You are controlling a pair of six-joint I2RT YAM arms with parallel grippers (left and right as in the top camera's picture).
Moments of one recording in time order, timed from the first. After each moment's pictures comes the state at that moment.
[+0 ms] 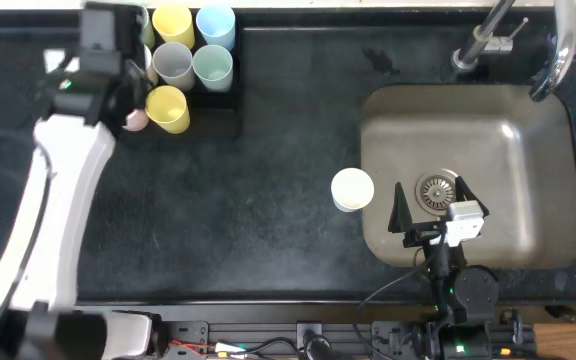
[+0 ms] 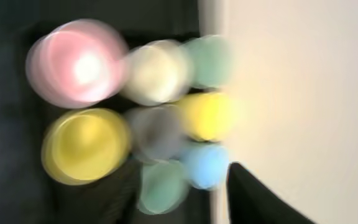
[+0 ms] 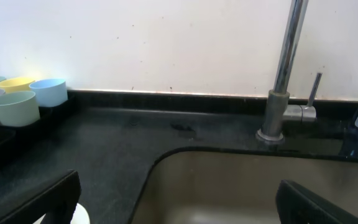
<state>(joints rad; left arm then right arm) -0.12 1.53 1.55 -0.74 -0.37 -1.50 0.07 0.01 0.02 -0.02 -0.06 0.04</state>
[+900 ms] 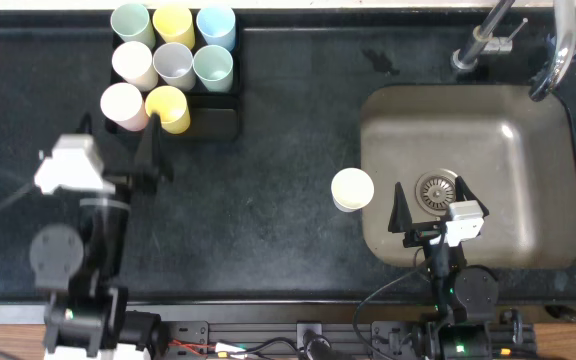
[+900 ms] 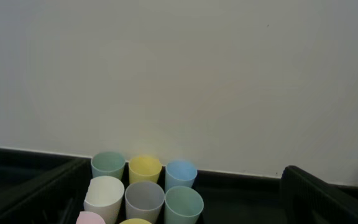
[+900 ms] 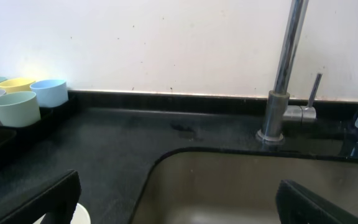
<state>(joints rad) -0.10 0.52 0.49 0.17 0.00 -0.18 0.07 0.01 0.02 -0.01 -0.06 0.04</state>
